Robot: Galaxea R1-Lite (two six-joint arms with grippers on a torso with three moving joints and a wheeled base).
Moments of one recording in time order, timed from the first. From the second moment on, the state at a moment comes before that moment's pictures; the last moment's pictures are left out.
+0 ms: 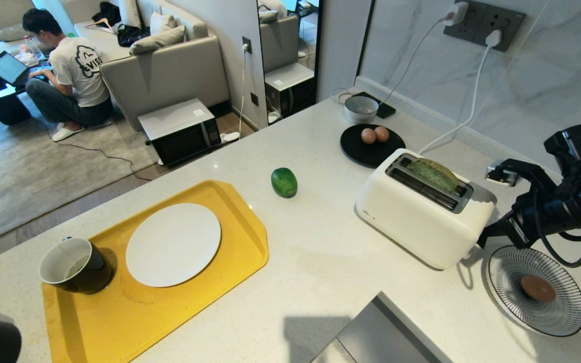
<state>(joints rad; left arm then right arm) 0.00 0.00 0.00 0.00 0.00 0.00 -0.10 1.78 -1.31 0.46 0.28 -0.55</state>
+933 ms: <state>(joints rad) 0.00 0.00 0.00 0.00 0.00 0.00 -0.10 1.78 -1.32 0.47 0.28 -0.55</state>
